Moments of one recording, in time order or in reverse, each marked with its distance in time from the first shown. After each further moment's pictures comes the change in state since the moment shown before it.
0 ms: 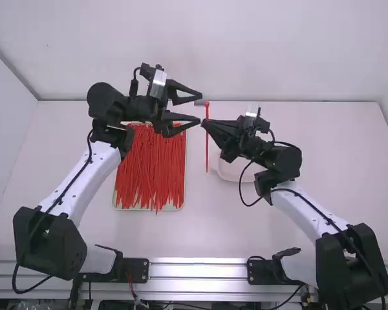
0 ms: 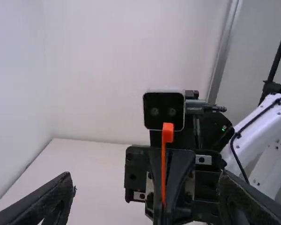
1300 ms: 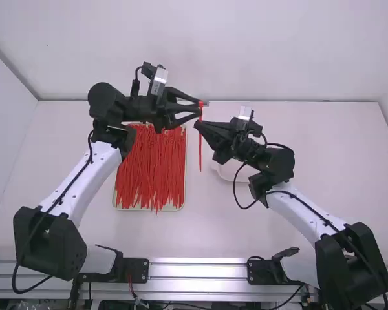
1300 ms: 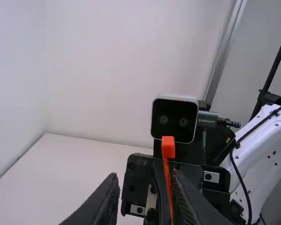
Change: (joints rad) left arm -0.012 0.000 0.000 -0.001 -0.001 -0.071; right arm 0.067 0.001 0.000 -0.010 0.069 -0.068
